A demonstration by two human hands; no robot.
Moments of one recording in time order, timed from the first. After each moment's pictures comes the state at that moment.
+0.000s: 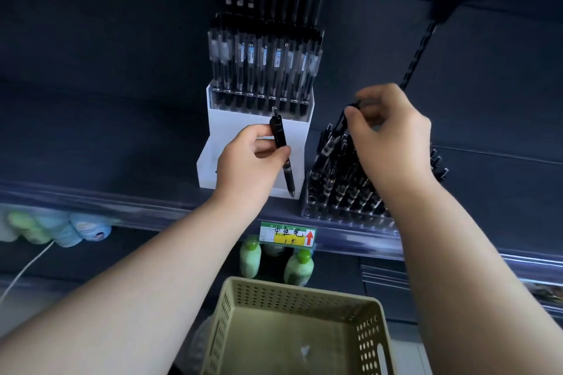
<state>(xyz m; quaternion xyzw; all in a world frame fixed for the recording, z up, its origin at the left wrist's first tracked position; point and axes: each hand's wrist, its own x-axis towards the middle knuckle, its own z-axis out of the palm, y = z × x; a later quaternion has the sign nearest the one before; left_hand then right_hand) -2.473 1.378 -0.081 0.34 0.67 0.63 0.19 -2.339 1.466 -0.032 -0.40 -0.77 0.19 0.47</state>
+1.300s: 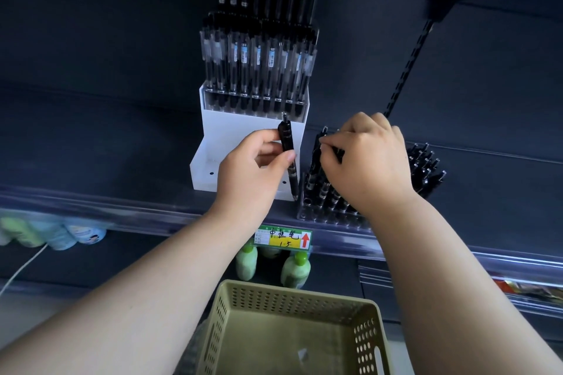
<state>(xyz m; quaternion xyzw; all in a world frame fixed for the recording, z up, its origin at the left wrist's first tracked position) -2.460 1.376 -0.084 0.40 0.64 0.64 0.16 -2.341 1.464 -0.053 -0.37 -0.87 -0.10 0.32</state>
